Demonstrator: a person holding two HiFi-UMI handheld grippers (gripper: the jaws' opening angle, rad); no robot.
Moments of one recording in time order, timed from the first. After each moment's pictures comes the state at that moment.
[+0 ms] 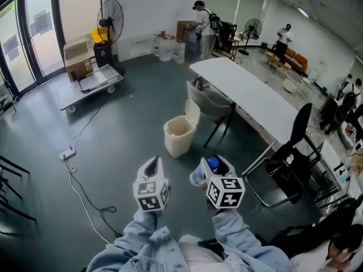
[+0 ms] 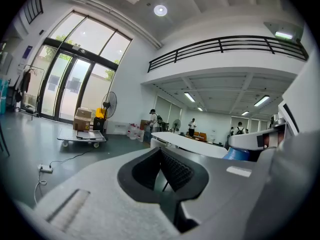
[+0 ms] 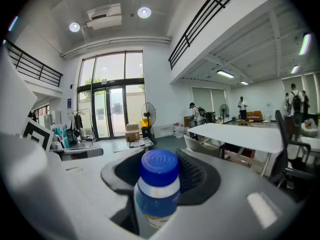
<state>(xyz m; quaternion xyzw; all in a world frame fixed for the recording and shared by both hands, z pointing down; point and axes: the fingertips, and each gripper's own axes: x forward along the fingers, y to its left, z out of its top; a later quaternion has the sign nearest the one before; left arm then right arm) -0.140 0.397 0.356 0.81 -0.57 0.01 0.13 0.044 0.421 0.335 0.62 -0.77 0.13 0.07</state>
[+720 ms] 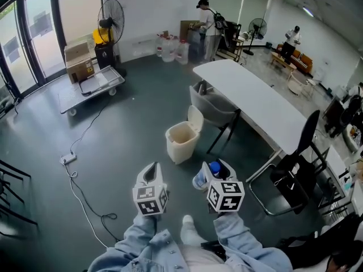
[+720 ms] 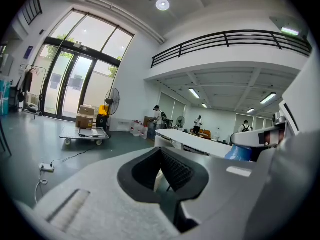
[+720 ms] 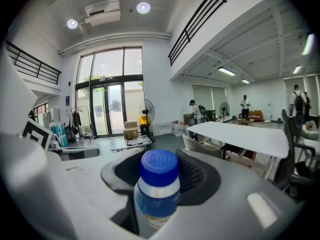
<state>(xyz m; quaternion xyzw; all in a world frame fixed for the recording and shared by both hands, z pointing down) -0.136 0.318 0.380 0.80 -0.58 0.03 0.15 0.062 0.337 0.353 0.62 -0.77 0.13 0.09</state>
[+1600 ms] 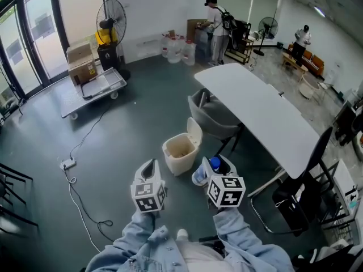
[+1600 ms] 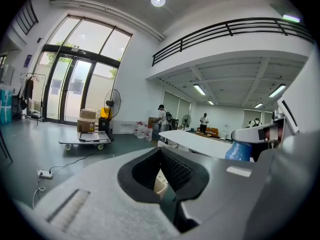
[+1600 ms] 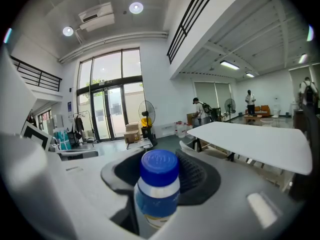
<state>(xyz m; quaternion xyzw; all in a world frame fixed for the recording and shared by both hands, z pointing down) -0.057 0.155 0.369 0.78 -0.61 0.05 0.13 0.149 0.159 0.346 0.59 -0.79 0.15 0.07</state>
